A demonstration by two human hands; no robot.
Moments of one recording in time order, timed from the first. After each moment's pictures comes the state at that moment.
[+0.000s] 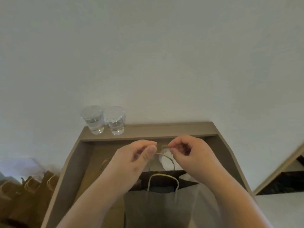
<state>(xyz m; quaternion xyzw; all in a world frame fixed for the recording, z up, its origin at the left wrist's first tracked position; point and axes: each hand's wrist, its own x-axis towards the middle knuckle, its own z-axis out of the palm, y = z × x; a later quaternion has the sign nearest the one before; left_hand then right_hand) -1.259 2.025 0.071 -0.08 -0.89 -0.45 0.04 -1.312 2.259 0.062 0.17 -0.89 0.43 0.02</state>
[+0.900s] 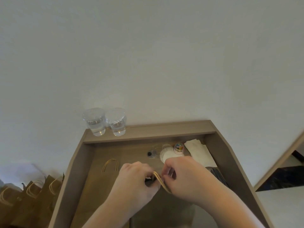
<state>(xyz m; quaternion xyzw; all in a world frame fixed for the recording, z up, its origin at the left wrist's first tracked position) -1.235 2.033 0.031 -0.11 -0.98 -0.18 0.05 -1.261 2.227 0.067 0.21 -0.95 0.22 -0.08</state>
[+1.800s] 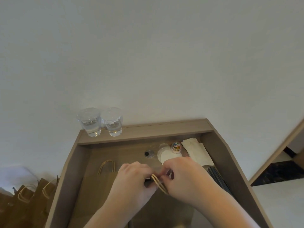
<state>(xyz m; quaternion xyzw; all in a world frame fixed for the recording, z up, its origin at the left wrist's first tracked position) -1.241 2.027 0.026 -0.15 -0.97 -0.19 0.08 -1.256 2.213 0.073 0.16 -0.96 0.21 -0.09</state>
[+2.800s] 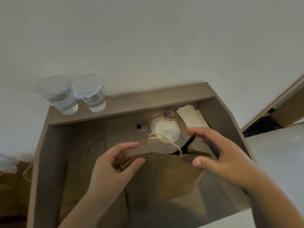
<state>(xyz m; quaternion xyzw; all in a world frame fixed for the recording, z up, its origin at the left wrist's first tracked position) -1.266 1.979 -0.022 -0.02 -0.83 -0.56 0.00 -1.279 2.295 0.030 0.11 -0.89 0.44 -0.09</state>
